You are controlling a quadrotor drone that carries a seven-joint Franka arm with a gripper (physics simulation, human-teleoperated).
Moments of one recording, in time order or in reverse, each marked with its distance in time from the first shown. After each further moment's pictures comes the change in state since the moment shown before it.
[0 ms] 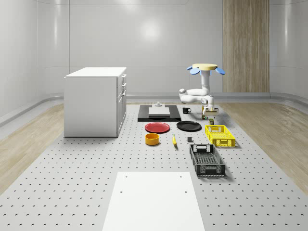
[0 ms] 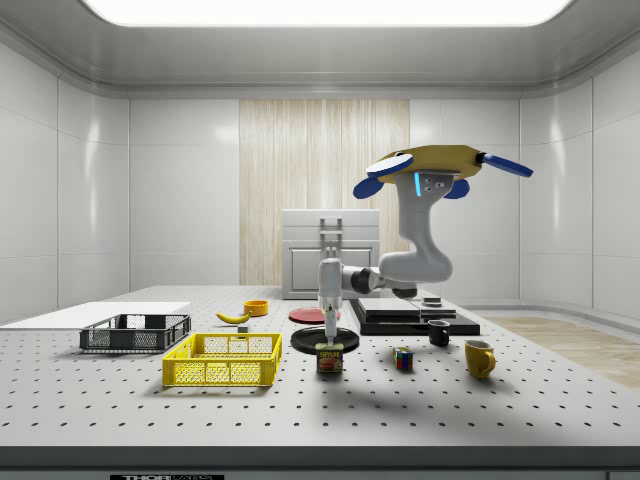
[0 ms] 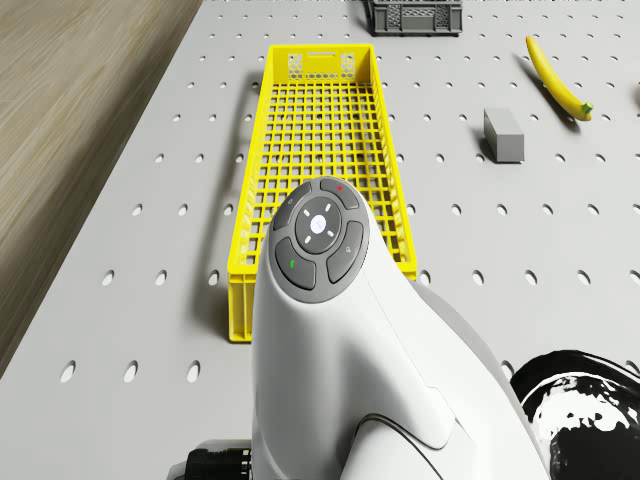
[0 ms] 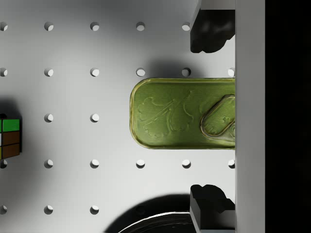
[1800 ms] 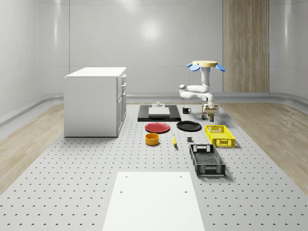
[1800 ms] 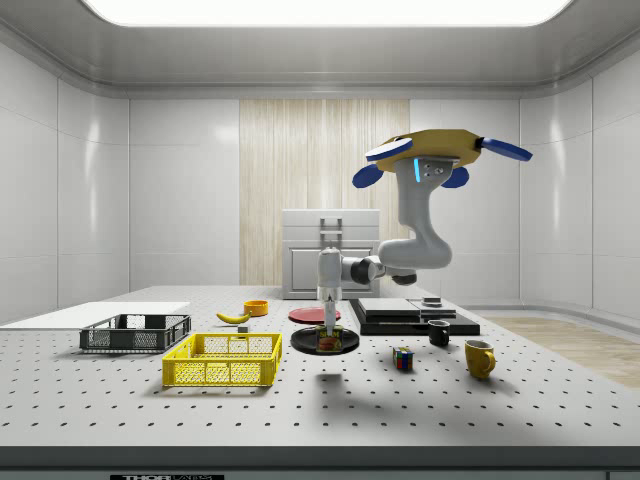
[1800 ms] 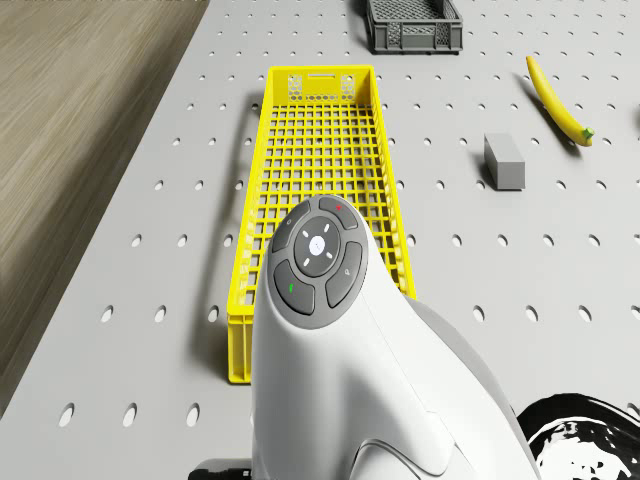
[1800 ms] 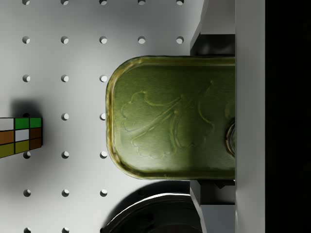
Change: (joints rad) arm -0.013 -0.056 -0.034 0.009 -0.024 0.061 0.008
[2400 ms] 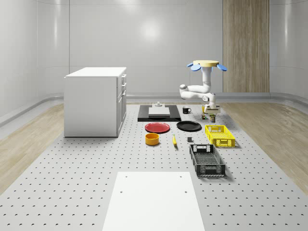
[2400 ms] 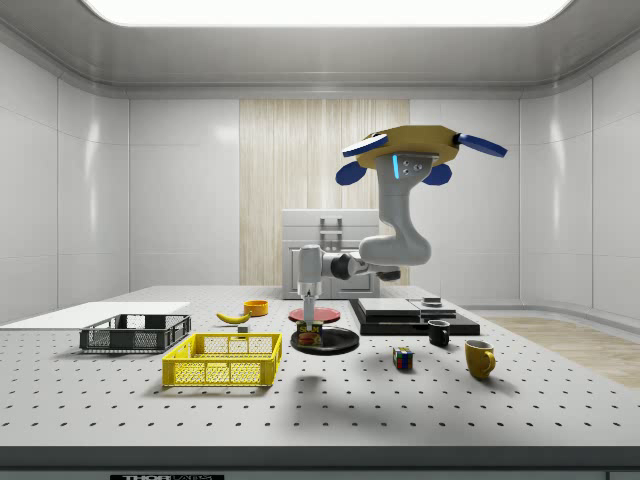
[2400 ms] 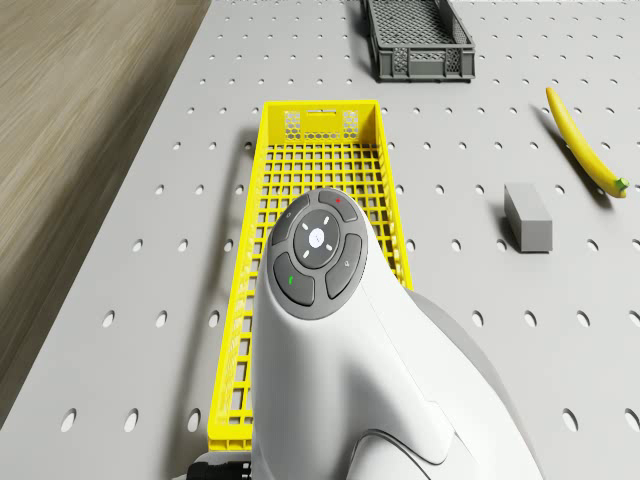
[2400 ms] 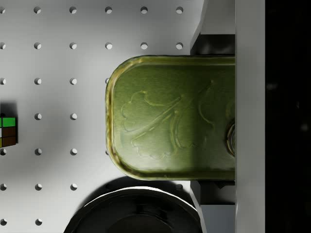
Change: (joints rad) arm -0.004 -0.014 0.016 -0.002 0.019 0.009 0.005
